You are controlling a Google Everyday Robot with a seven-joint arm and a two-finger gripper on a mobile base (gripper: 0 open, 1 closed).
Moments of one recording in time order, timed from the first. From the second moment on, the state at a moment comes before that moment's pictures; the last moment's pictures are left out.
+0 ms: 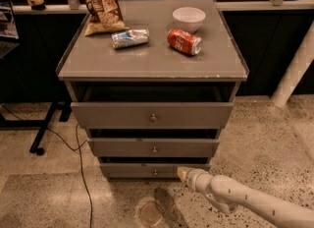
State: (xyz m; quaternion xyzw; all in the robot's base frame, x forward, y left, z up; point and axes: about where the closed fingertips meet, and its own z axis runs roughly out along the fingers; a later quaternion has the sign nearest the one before) arm 0.579 -0.140 0.327 -0.07 0.89 0.22 0.39
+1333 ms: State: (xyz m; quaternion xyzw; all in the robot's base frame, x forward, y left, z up) arm 0.617 -0.188 0.285 -0.02 0.90 0.17 0.41
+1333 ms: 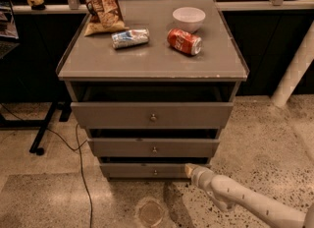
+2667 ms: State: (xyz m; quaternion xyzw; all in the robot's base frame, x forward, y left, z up) arm 0.646 -0.210 0.245 -0.05 0.90 0.17 0.40
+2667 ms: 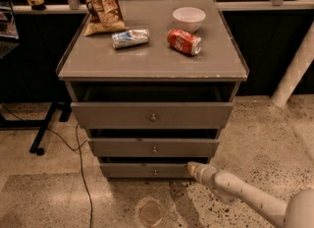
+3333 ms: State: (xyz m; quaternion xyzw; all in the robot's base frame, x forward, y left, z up) arm 0.671 -0.235 0.225 0.03 0.90 0.11 0.43
